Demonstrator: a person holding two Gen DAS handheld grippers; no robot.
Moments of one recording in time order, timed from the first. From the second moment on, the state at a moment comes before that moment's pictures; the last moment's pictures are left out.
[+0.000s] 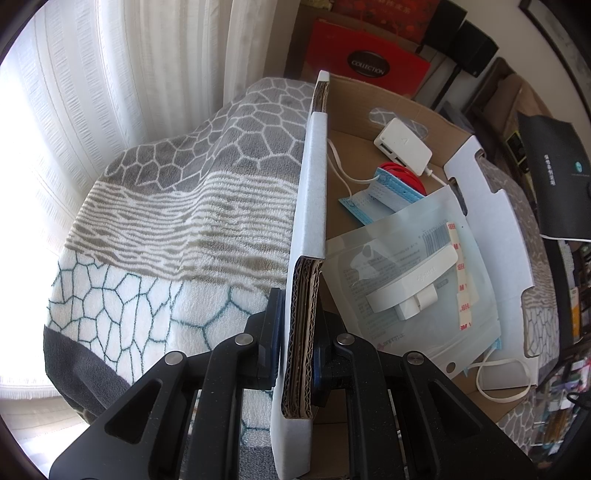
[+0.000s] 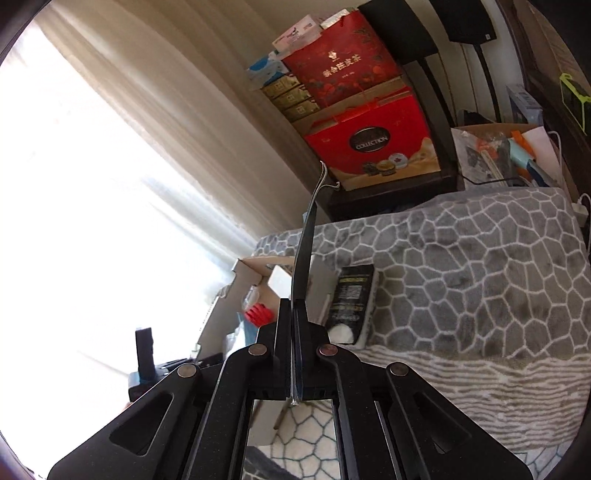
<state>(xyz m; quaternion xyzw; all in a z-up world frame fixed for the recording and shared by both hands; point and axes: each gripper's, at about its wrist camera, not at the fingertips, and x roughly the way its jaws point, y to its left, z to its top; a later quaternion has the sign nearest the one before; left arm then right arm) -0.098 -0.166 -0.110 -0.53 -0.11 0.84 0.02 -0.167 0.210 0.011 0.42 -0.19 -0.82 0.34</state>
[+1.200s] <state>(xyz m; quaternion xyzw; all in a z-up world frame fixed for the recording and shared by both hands) -0.097 -0.166 -0.110 -0.53 -0.11 0.84 0.02 -0.181 0.128 -0.033 0.49 -0.08 -0.82 0.28</state>
